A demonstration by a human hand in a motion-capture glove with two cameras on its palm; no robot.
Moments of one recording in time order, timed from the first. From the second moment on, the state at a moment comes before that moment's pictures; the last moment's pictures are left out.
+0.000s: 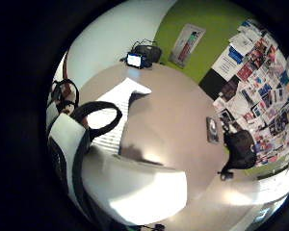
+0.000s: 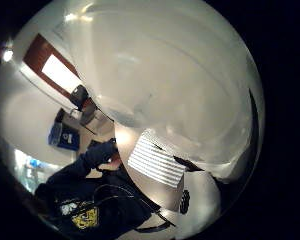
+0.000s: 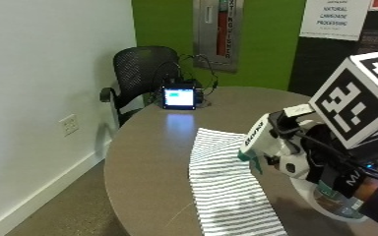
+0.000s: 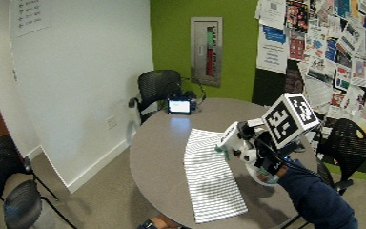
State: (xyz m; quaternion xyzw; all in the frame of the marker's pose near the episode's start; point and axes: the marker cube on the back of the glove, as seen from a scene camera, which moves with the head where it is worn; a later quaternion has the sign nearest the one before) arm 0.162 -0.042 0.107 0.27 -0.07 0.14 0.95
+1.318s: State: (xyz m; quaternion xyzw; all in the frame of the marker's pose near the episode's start) arm 0.096 -0.065 0.159 0.06 0.18 0.01 0.98
